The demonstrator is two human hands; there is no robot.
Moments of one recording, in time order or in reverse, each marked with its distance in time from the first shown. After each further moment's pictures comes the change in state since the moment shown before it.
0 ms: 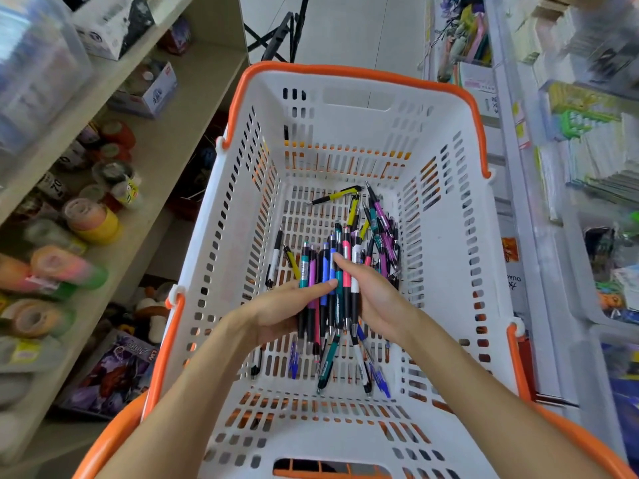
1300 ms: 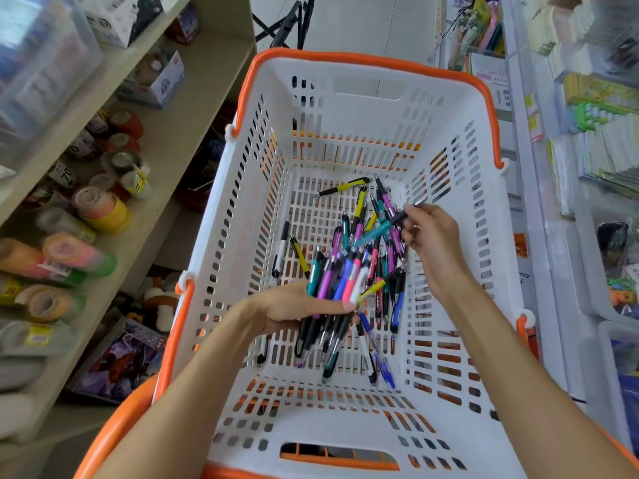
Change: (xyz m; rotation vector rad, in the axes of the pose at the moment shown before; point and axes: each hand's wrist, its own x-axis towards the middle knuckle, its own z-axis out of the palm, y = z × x) left_hand 0.002 -0.007 -0.004 0.181 -0.143 -0.011; right_hand -0.036 -0.066 -0.021 -0.078 0.479 -0.425
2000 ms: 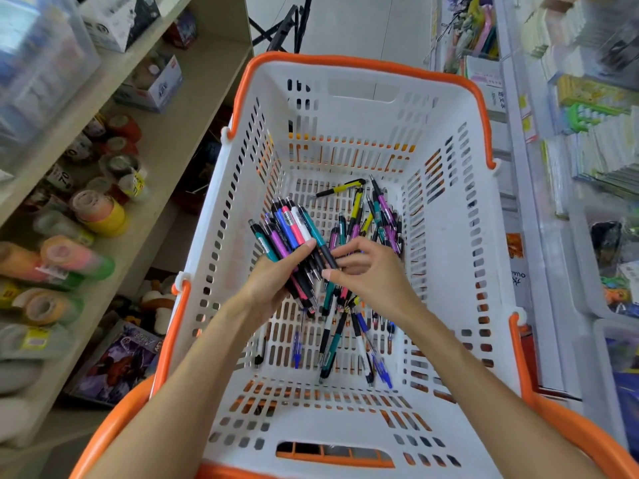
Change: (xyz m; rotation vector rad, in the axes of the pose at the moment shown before) left_hand 0.010 -0.003 -0.012 -0.492 0.578 0.268; right_hand -0.036 0.033 0.029 -0.496 -0.342 -0.152
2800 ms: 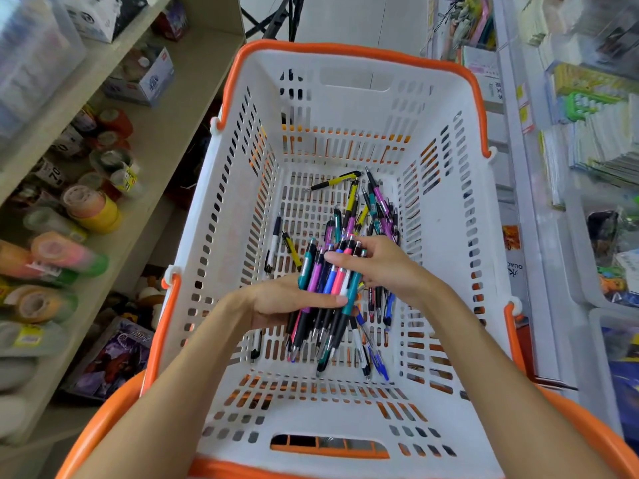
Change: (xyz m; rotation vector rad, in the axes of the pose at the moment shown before) left_hand -0.020 0.006 0.008 0.479 -0.584 -0.258; right_hand 0.009 -0.005 -0.022 0.071 -0.256 0.246
